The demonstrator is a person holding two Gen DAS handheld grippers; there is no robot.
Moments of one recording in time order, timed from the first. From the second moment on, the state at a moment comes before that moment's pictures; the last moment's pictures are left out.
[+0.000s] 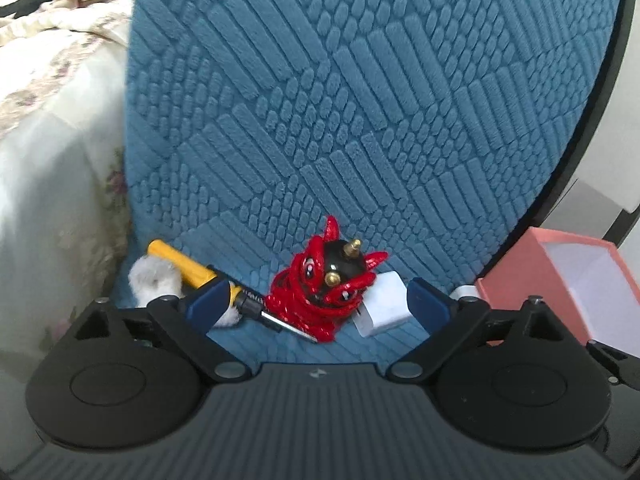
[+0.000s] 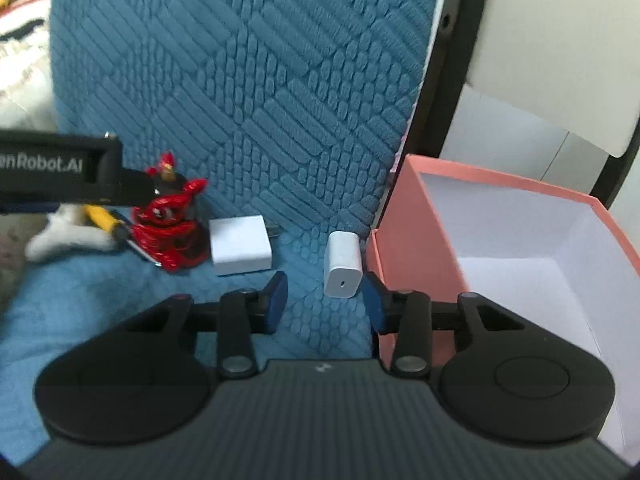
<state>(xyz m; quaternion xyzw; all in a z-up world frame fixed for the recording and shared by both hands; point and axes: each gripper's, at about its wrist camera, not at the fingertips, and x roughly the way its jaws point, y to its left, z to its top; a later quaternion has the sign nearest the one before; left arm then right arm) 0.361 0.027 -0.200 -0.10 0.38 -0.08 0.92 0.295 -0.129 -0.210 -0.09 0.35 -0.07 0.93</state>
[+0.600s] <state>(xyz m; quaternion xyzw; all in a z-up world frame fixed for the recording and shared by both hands) 0.428 0.007 -0.238 -0.03 0.40 -0.12 0.91 0.348 -0.119 -0.267 -0.17 0.35 -0.13 0.91</state>
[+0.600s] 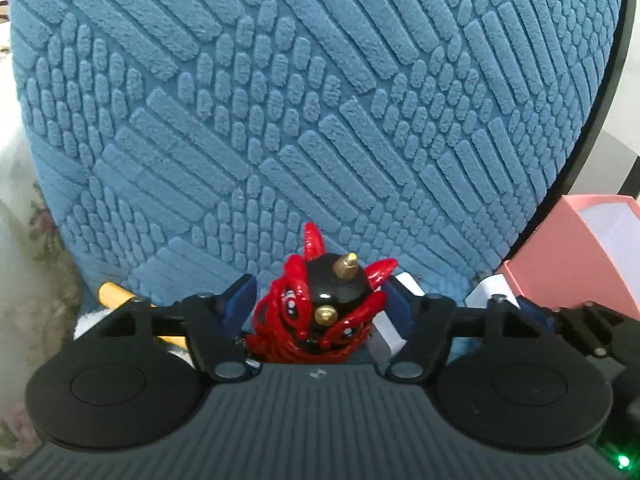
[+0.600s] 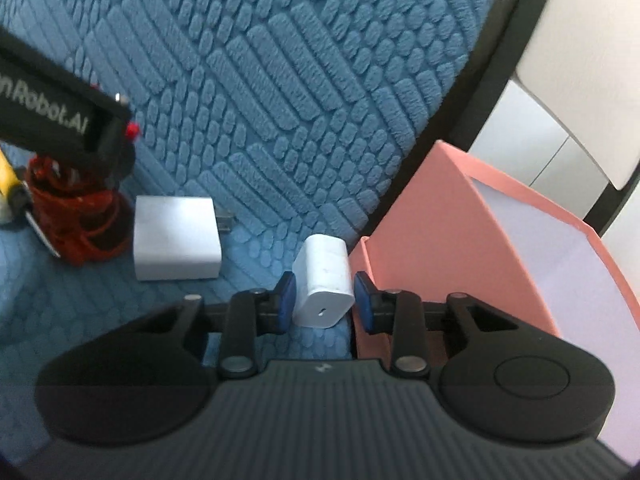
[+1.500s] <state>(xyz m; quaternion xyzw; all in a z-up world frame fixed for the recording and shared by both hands) 0.313 0.031 -0.185 -0.10 0.42 -0.07 0.90 0.275 -0.118 -0.238 -0.11 0.39 -0.02 0.92</state>
